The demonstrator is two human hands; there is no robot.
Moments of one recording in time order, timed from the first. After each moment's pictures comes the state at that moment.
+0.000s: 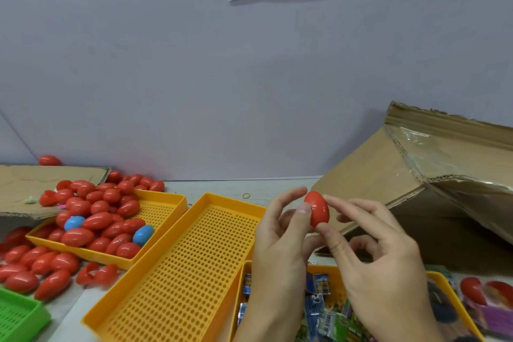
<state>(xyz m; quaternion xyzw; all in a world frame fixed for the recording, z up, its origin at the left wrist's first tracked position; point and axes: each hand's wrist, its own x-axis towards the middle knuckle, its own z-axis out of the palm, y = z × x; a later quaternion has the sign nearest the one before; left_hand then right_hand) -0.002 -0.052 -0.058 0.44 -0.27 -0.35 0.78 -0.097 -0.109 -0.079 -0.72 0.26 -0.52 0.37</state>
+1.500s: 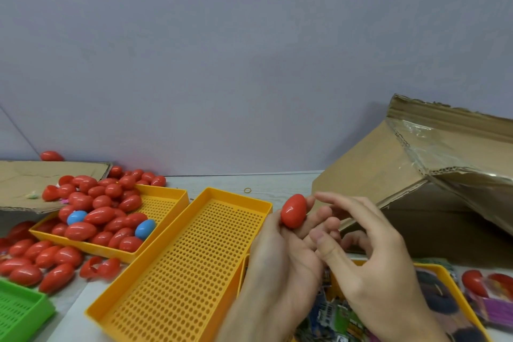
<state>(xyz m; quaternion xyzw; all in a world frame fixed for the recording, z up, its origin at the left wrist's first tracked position) -0.001 -0.048 -0.047 0.27 -0.04 -0.58 0.77 -0.100 -0.105 -0.078 -0.74 0.24 -0.48 0.40</state>
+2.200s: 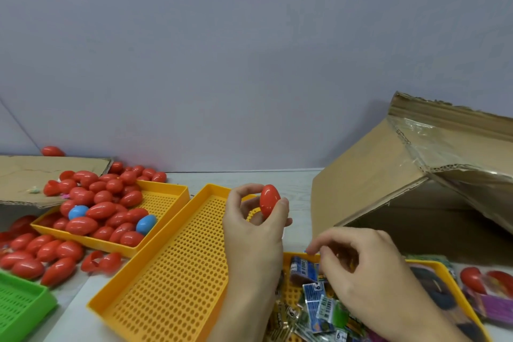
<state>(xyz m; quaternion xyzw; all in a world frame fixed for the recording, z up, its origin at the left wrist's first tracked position) 0.019 -0.045 -0.061 0.57 -0.22 -0.19 0.77 -0.112 -0.108 -0.068 -0.84 0.31 -0.25 0.37</state>
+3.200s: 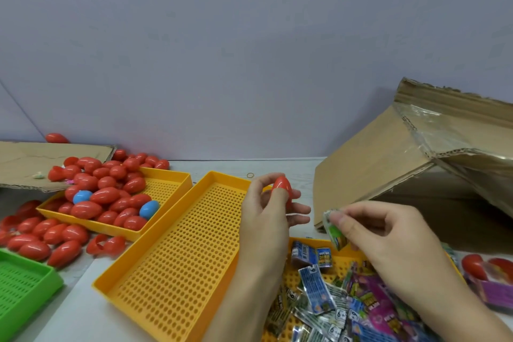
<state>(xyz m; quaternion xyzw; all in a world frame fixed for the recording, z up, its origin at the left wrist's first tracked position) 0.018 -0.051 -0.066 0.53 -0.24 -0.29 0.76 -0.124 -0.112 -0.059 -0.73 0.34 -0.34 0.49</state>
